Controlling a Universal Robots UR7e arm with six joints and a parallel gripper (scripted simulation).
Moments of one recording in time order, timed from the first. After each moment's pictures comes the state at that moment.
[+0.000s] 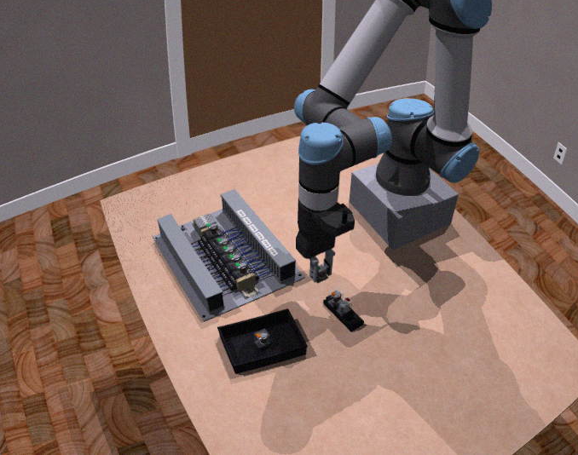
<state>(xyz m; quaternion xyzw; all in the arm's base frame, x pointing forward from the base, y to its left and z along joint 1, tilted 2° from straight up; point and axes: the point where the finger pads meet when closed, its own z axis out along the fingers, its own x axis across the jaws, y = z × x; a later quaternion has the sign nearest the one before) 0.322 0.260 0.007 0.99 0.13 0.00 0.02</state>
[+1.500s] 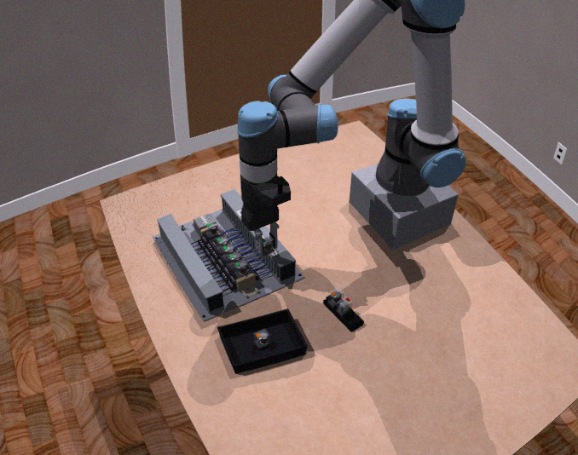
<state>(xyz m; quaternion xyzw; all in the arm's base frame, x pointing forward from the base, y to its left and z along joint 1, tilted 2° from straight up) 0.409 0.149 0.009 0.99 0.13 0.00 0.02</state>
